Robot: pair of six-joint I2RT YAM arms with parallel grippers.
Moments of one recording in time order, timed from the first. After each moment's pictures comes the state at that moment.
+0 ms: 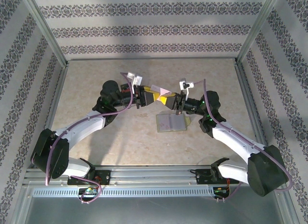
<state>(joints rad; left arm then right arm) -0.49 1.39 0.90 0.52 0.85 -0.59 0.42 1.16 0.63 0.65 -0.88 0.70</state>
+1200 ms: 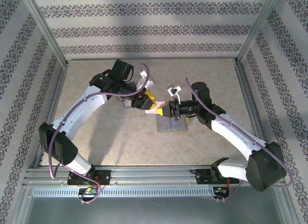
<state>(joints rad) -0.48 1.58 1.57 -0.92 0.89 0.35 0.45 1.23 0.83 -0.02 -1.05 0.34</state>
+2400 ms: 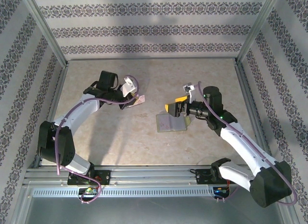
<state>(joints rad) -0.25 1.52 1.14 -0.47 0.66 0.56 0.34 1.04 0.75 -0.13 -0.66 0.35</state>
